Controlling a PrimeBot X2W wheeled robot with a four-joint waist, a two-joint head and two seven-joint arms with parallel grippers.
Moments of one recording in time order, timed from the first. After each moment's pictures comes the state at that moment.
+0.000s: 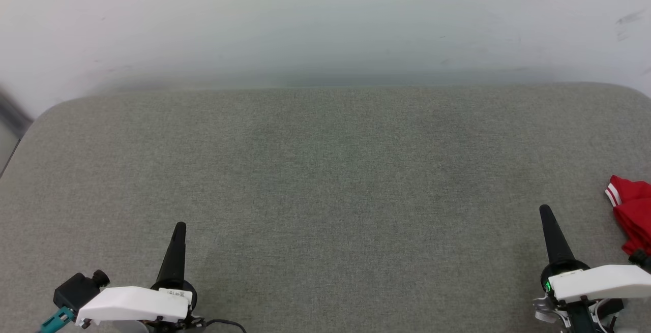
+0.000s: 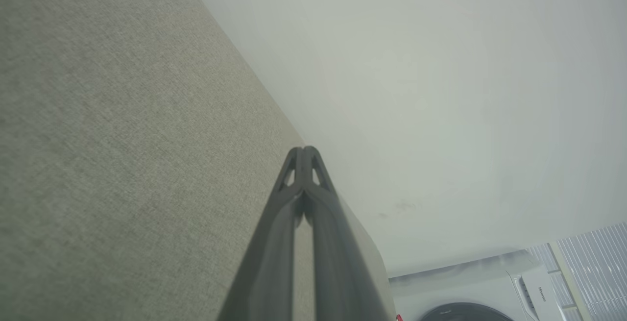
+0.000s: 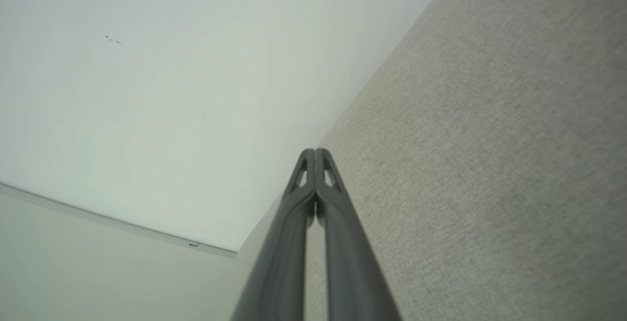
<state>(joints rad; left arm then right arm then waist) -0.01 0.08 0.03 0.15 -1.14 -0.12 -0.06 -0.06 -0.05 -0.10 0.20 1.06 0.13 0.00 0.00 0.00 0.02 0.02</state>
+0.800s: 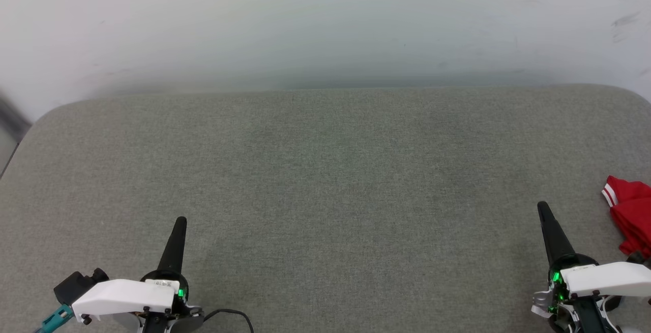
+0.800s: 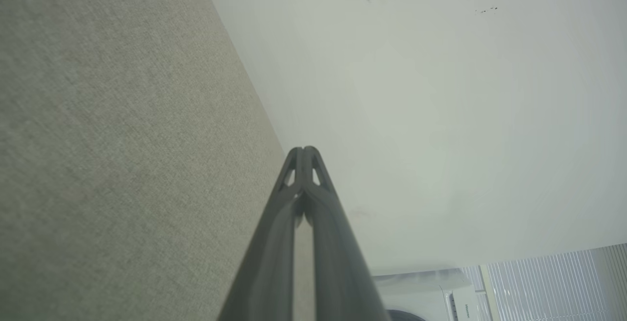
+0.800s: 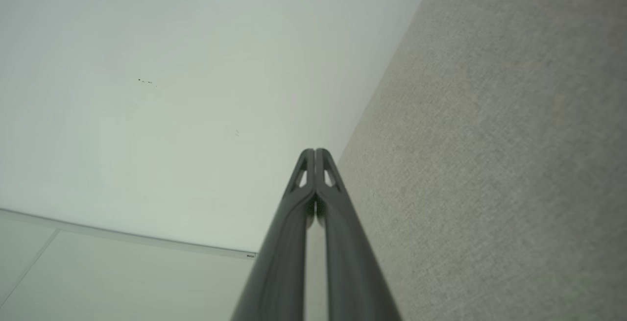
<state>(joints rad) -0.05 0.08 0.04 0.19 -1.36 -0.13 0.00 -0.08 -0.05 -0.11 0.22 1.30 0.13 0.05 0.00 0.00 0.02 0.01</state>
